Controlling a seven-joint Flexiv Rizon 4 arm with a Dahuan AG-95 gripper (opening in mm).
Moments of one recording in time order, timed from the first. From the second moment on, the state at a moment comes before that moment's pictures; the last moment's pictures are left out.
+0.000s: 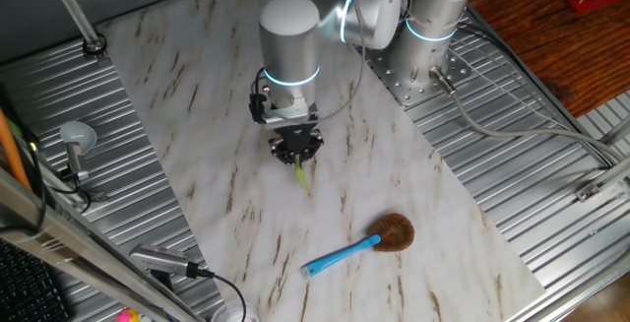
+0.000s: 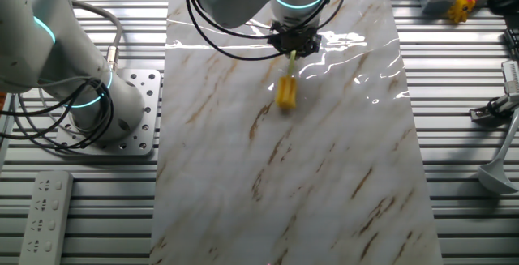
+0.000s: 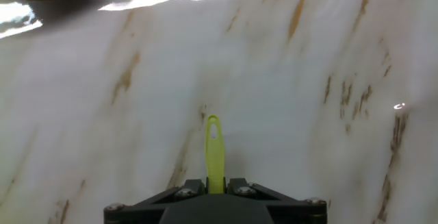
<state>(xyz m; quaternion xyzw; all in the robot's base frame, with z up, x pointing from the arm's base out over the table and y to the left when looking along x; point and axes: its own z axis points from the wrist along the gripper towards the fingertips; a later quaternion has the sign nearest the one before) 0.445 0.141 0.029 -0.63 0.77 0.04 0.08</state>
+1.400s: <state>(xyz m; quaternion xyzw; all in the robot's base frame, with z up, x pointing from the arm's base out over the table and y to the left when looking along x) 0.483 0.155 0.028 -0.64 0.77 0.04 0.05</state>
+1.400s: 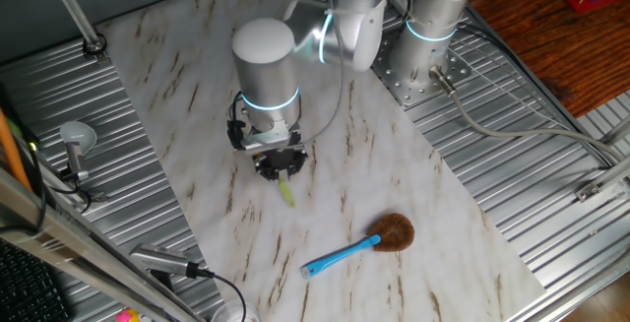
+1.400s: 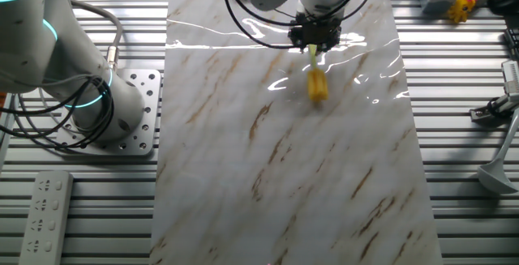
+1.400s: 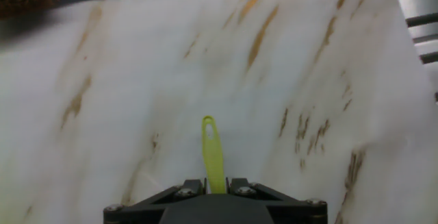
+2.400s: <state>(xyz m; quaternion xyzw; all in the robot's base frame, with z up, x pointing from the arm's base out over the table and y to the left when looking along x) 0.485 0.134 0.077 -0.59 0.81 0.01 0.02</state>
